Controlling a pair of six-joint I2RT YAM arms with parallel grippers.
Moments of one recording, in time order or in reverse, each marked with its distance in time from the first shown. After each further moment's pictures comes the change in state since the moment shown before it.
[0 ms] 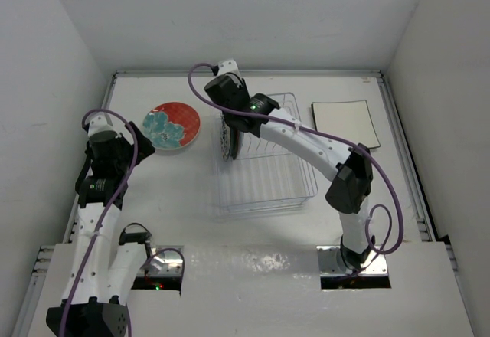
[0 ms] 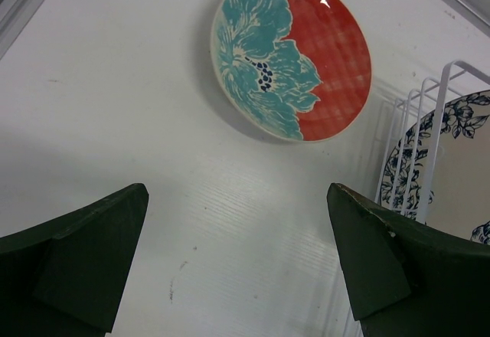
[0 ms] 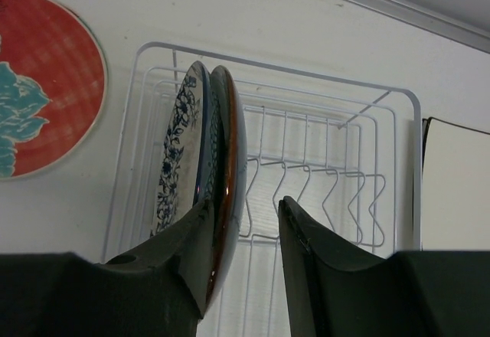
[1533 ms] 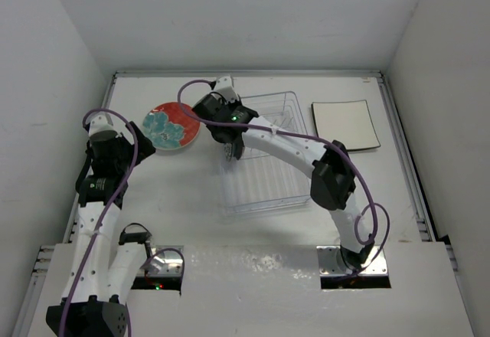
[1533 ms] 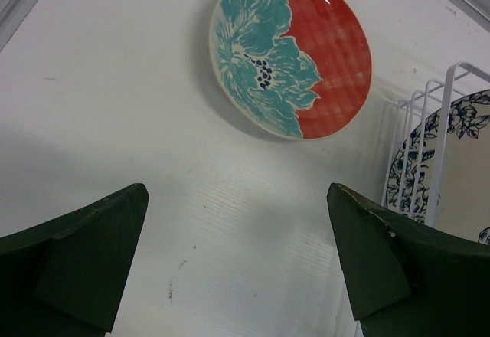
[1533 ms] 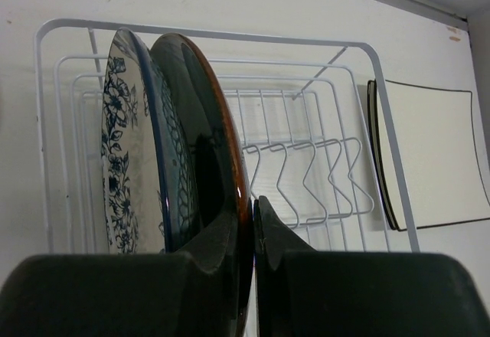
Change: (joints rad) left arm 0.000 0.007 0.000 0.000 0.007 0.000; right arm 0.036 0.132 -0.022 -0.038 0.282 0.119
